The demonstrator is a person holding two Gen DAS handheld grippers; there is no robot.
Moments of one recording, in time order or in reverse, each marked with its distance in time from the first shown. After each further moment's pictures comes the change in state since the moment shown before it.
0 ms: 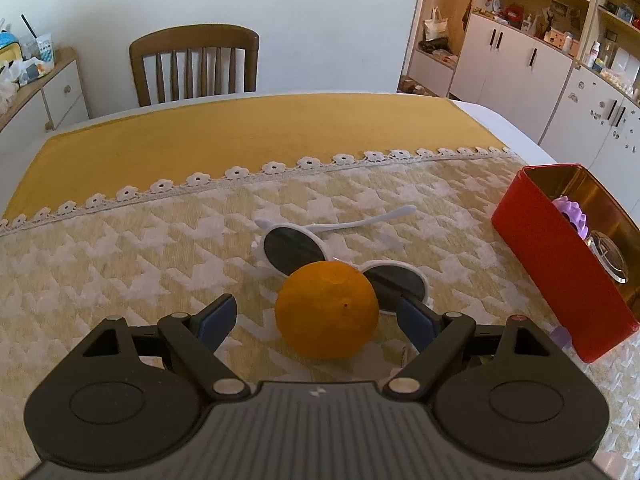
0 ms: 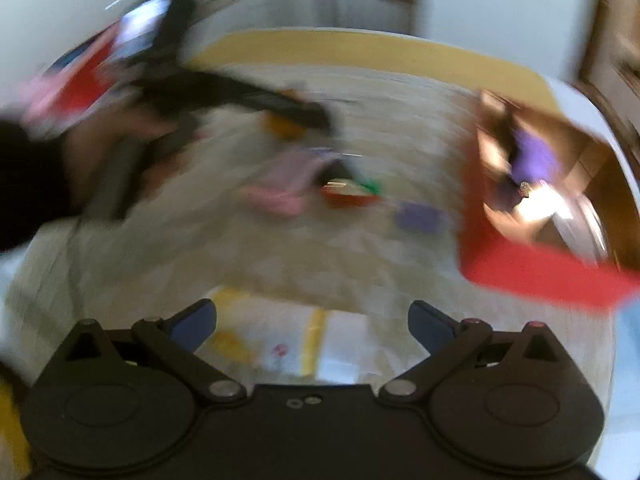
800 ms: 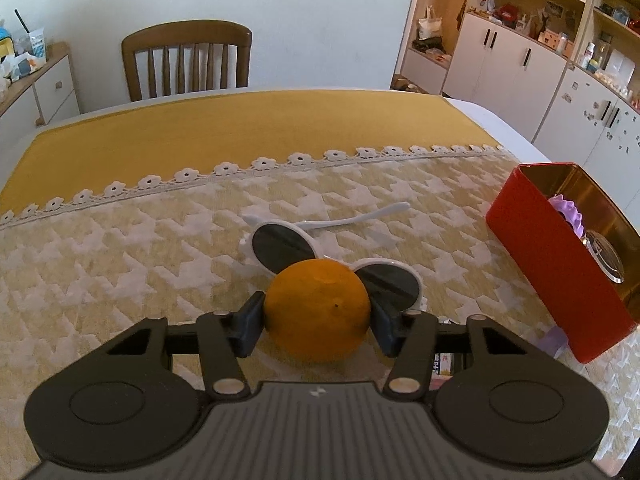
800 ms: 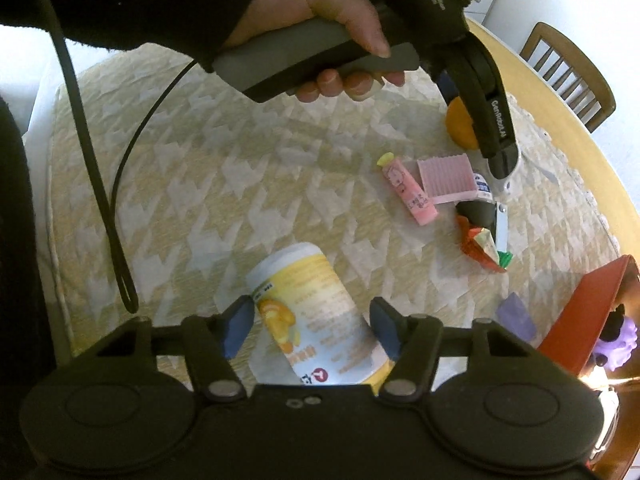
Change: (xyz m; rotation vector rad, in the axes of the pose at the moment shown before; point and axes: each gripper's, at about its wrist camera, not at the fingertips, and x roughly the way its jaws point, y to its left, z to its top) left arm 0.005 -0.001 -0.001 -0.001 0.006 -0.026; right arm 0.047 0.039 0.005 -0.532 0.119 0.067
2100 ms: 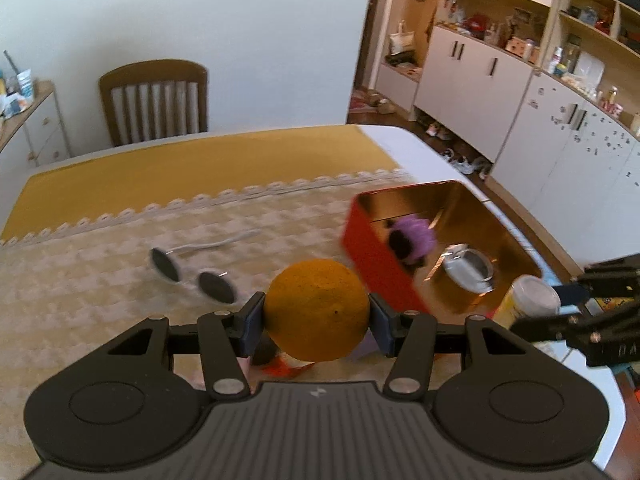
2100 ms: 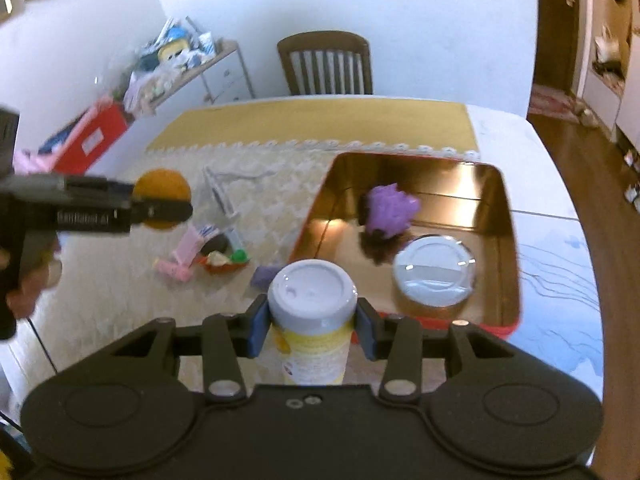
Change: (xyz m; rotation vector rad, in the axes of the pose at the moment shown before) left arm -0.097 -0.133 0.009 0.031 -0.048 -0.035; right arm -0.119 -0.154 -0.141 0.783 -0.335 -0.108
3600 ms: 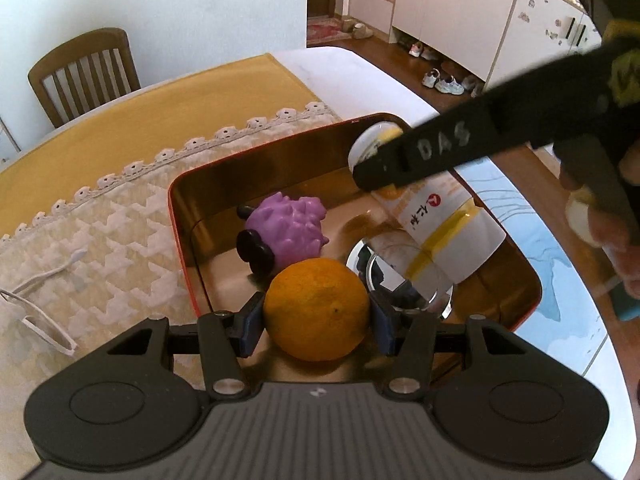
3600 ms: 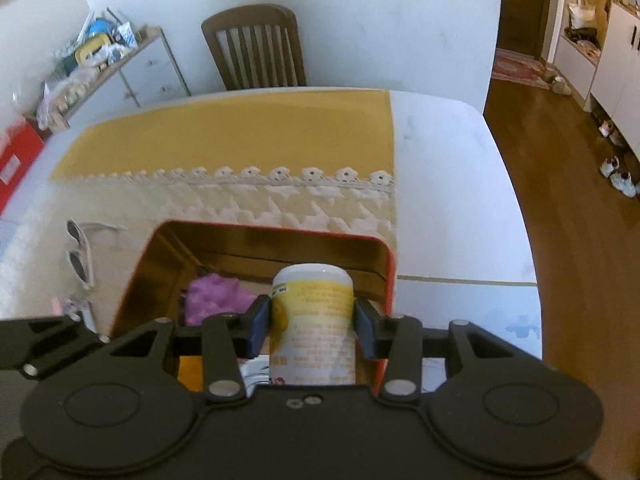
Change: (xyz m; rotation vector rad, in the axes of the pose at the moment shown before) left arm 0.137 -0.126 0.034 0.116 0.226 0.021; right arm 0.096 -0.112 0.082 0.026 0.124 -0.129
